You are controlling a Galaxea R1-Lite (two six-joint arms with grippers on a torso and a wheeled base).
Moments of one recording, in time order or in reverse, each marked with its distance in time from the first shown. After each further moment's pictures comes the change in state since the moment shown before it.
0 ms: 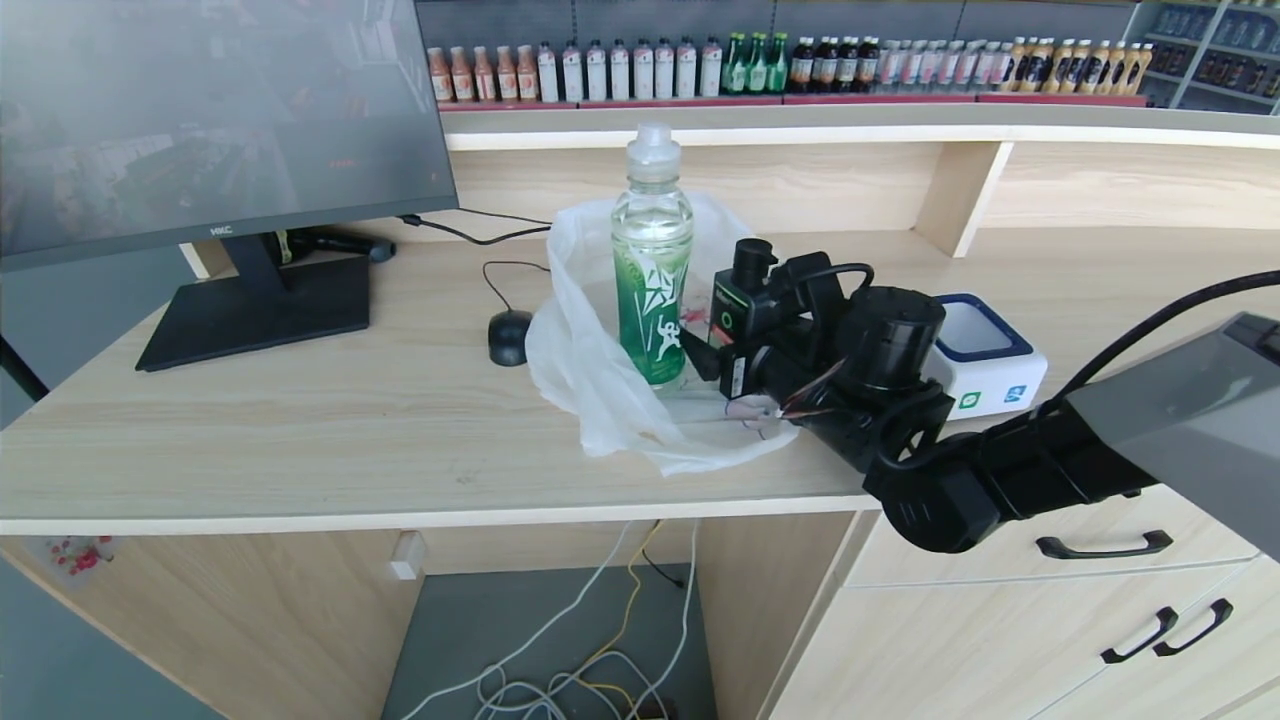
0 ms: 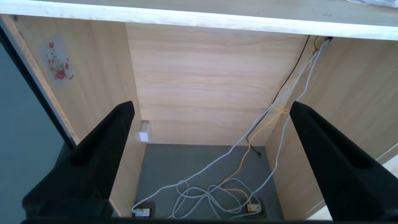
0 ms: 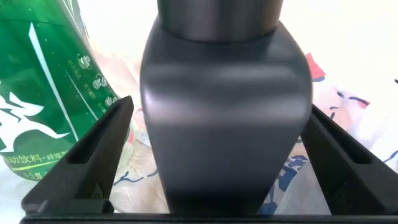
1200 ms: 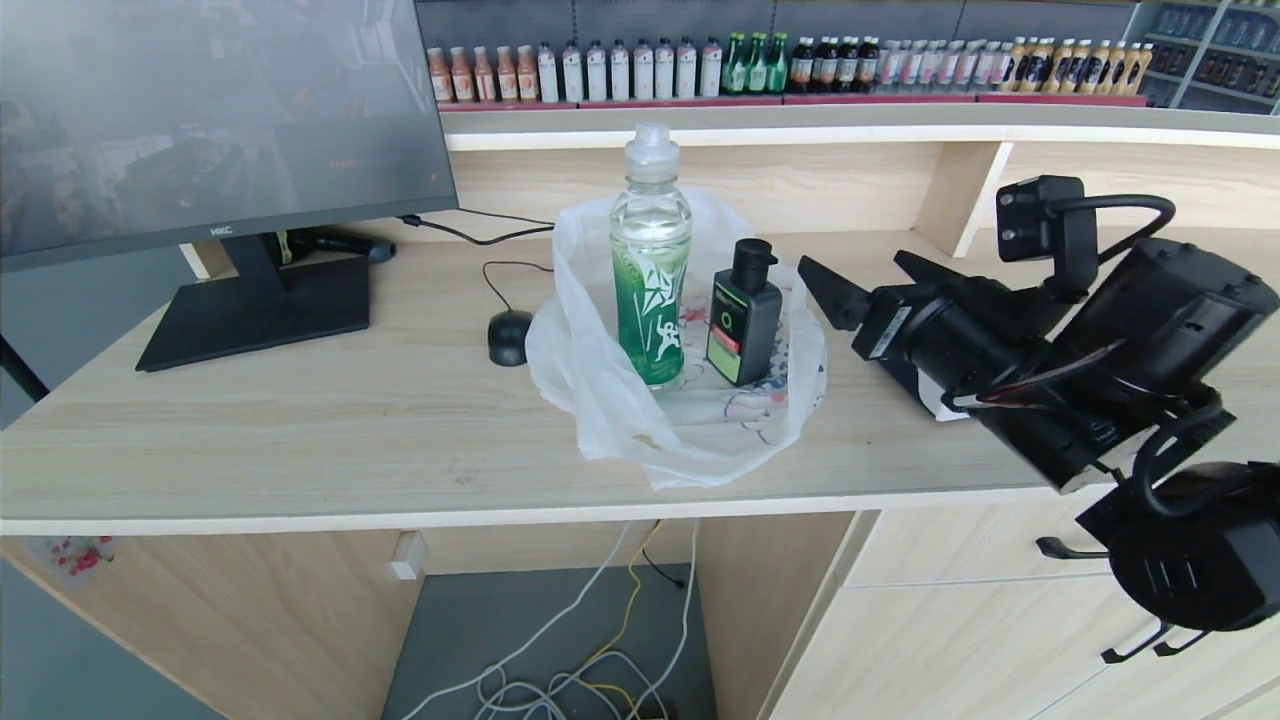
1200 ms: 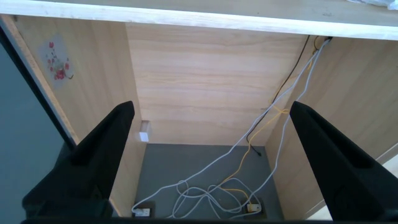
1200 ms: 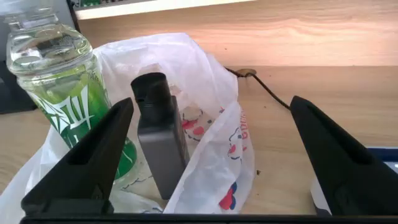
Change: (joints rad) left arm 0.000 0.000 0.000 0.000 0.000 0.000; right arm -0.064 -0.380 0.394 -0.202 -0.015 0.122
